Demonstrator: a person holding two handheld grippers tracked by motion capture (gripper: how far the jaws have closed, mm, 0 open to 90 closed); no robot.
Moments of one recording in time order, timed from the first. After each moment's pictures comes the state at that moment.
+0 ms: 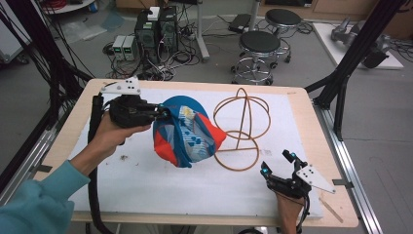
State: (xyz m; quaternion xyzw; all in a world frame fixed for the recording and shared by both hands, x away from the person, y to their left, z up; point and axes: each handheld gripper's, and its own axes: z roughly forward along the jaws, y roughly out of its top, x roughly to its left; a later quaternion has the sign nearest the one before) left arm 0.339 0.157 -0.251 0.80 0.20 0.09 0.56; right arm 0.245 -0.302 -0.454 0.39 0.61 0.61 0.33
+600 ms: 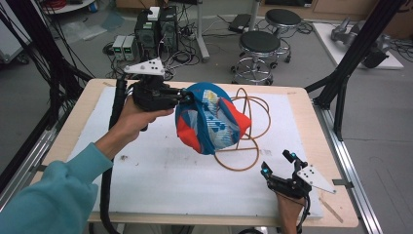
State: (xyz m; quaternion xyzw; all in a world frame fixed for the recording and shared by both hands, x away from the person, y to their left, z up) left arm 0.361 0.108 -0.223 0.79 0.19 0.08 0.58; right arm 0.245 -0.303 -0.454 0.39 0.61 0.62 0.32
